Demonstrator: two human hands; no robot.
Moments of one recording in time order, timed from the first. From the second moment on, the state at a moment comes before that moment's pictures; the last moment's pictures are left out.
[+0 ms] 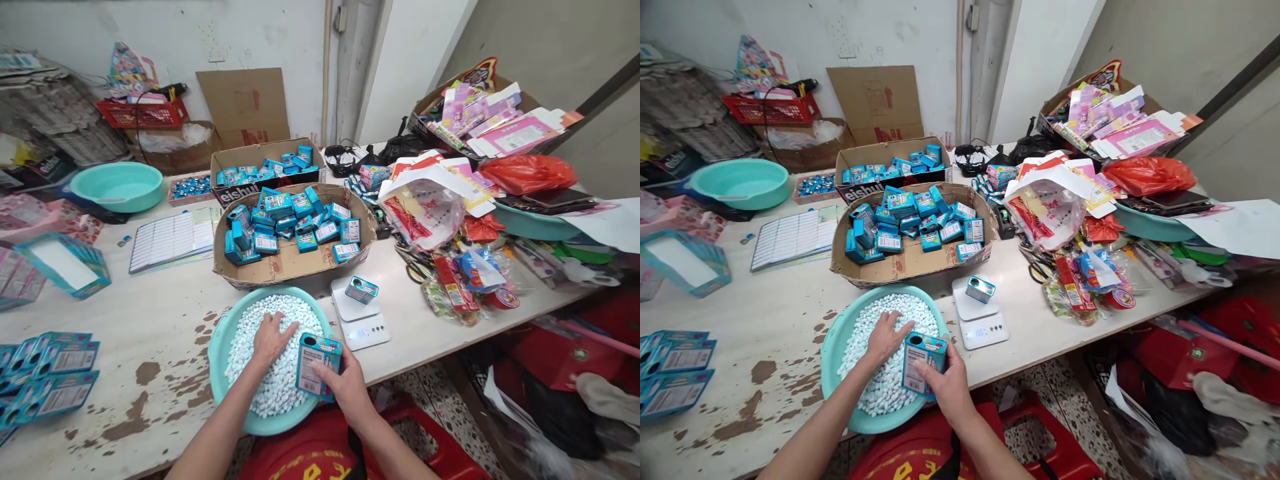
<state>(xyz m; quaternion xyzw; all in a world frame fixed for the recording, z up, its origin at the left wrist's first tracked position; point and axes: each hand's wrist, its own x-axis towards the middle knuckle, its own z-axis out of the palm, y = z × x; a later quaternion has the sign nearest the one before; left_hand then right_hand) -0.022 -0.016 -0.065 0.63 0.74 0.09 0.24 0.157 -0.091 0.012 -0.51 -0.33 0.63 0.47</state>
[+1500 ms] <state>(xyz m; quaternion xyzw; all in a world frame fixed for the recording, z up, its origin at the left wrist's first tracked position) -0.008 -0.012 0.050 0.19 0.49 0.68 0.52 0.112 -0.042 0.042 -0.53 -0.69 0.35 0.34</state>
